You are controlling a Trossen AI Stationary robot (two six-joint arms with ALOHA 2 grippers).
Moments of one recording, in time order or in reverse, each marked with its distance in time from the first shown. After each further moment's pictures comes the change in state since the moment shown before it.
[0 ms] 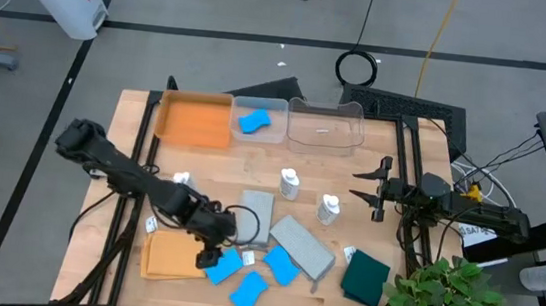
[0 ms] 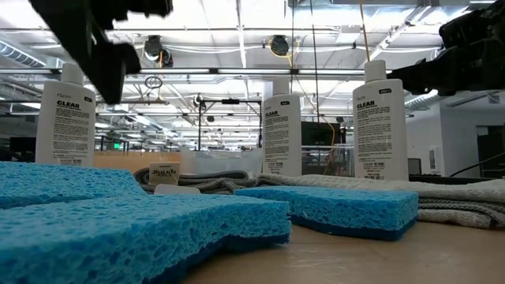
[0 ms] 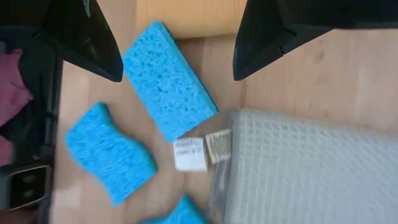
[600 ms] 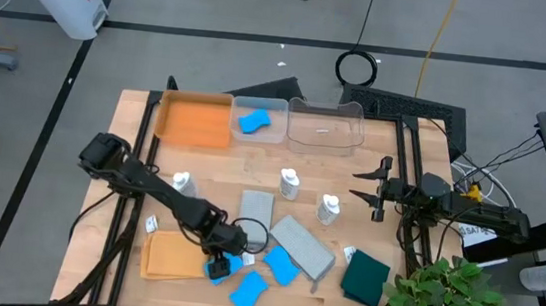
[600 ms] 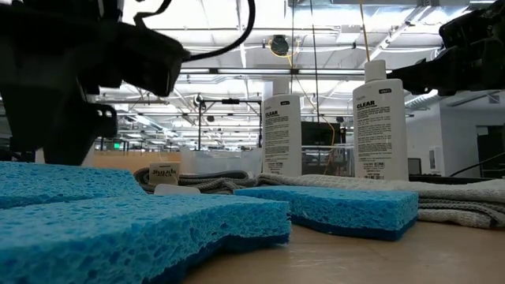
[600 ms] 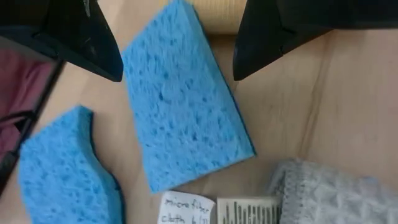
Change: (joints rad) left arm 0.012 0.228 0.000 0.092 0.221 -0.215; right arm 0.000 0.000 0.000 0.000 0.000 0.000
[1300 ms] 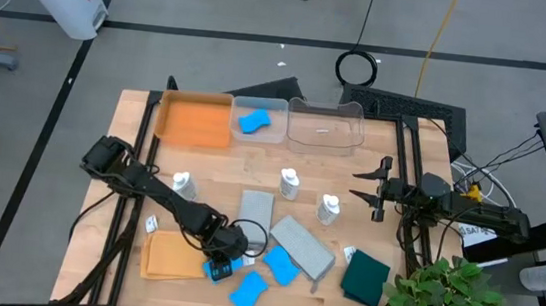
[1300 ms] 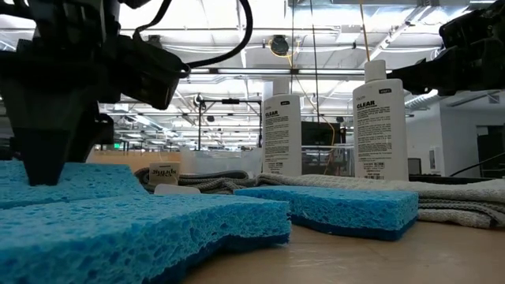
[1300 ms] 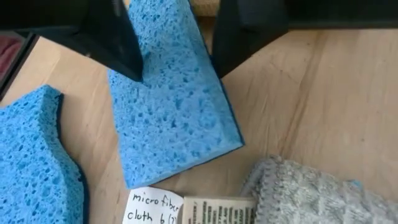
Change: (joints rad) left arm -0.015 0.033 0.000 0.008 -0.064 -0.047; right arm 0.000 0.000 0.000 0.000 0.000 0.000
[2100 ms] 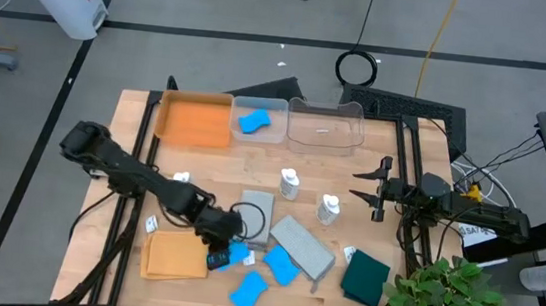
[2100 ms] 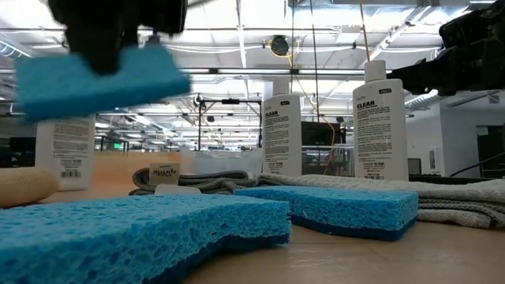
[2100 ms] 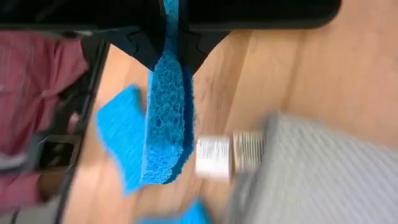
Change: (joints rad) left arm 0.046 -0.251 0.000 -0.002 -0.050 0.088; right arm 0.000 0.000 0.000 0.000 0.000 0.000
